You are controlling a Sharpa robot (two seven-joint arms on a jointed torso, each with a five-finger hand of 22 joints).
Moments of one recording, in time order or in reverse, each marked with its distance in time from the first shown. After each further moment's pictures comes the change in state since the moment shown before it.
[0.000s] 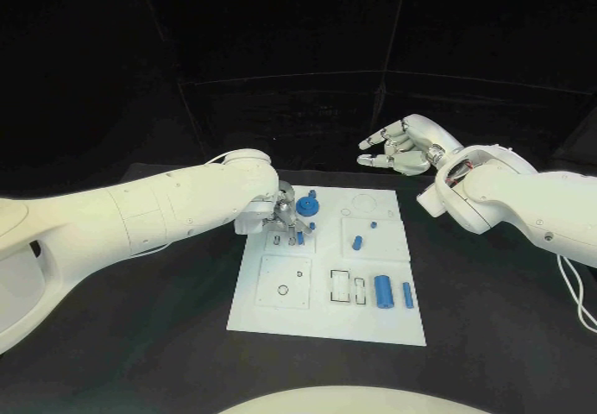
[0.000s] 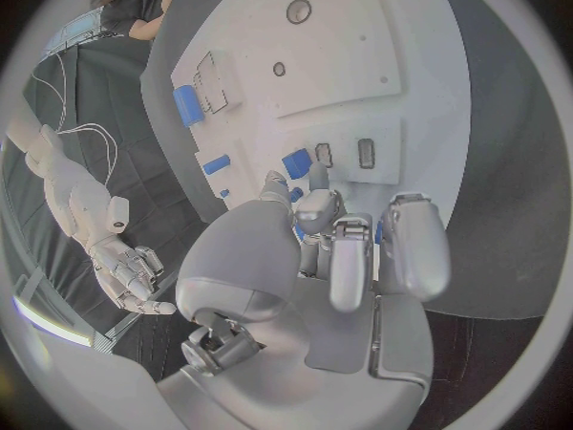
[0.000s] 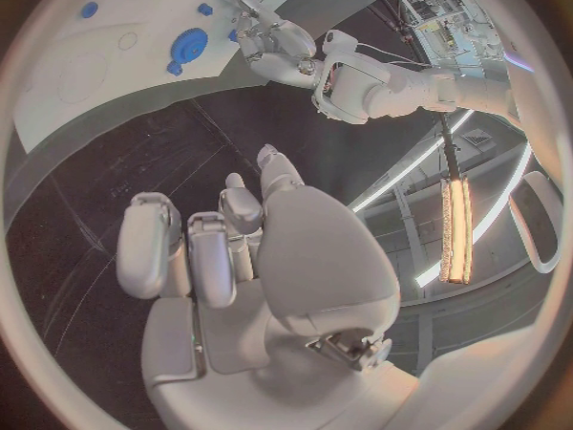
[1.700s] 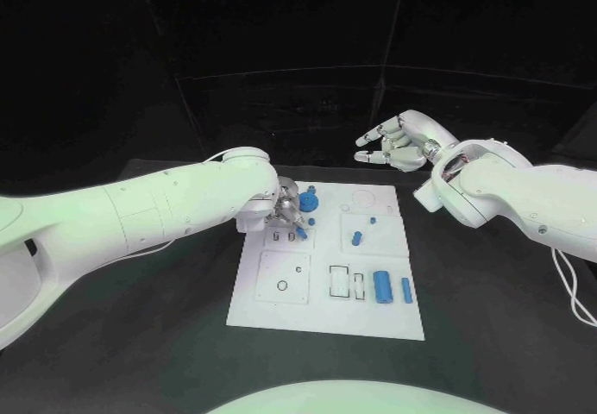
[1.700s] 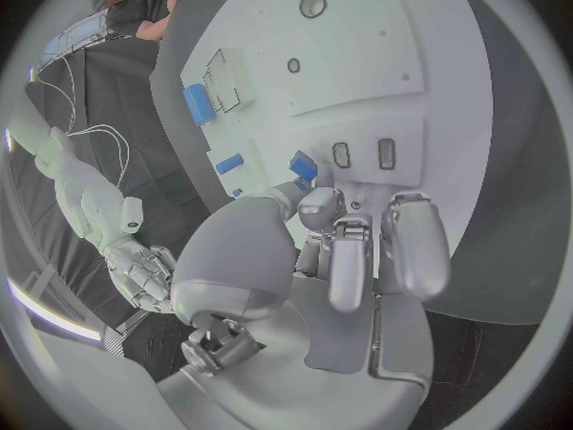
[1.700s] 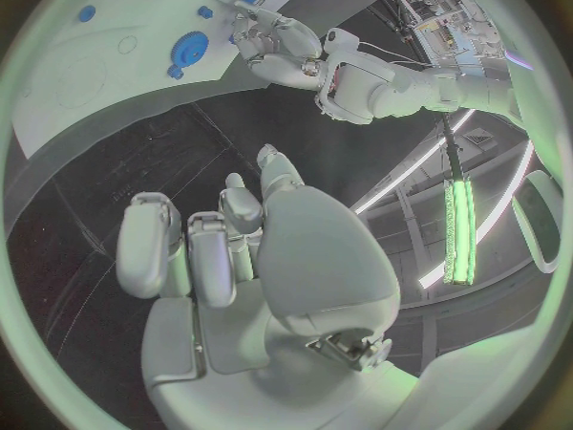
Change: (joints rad) left arm -0.005 -0.008 -0.002 0.020 0.000 -0.032 0.061; left_hand 0.073 -0.086 0.616 -0.226 0.016 -0.053 0.004 -0.006 0.049 -0.013 -0.002 -0.035 -0.039 0.000 -0.007 0.000 0.000 0.000 0.003 -0.003 -0.004 -0.003; right arm 0.000 0.015 0.000 -0.014 0.000 0.015 -0.015; right_hand 0.000 0.000 -0.003 -0.003 0.005 0.000 0.000 0.000 0.000 0.000 0.000 -0.004 -0.001 0.000 0.000 -0.004 0.001 0.000 0.000 0.000 -0.004 -0.004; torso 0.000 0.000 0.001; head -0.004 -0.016
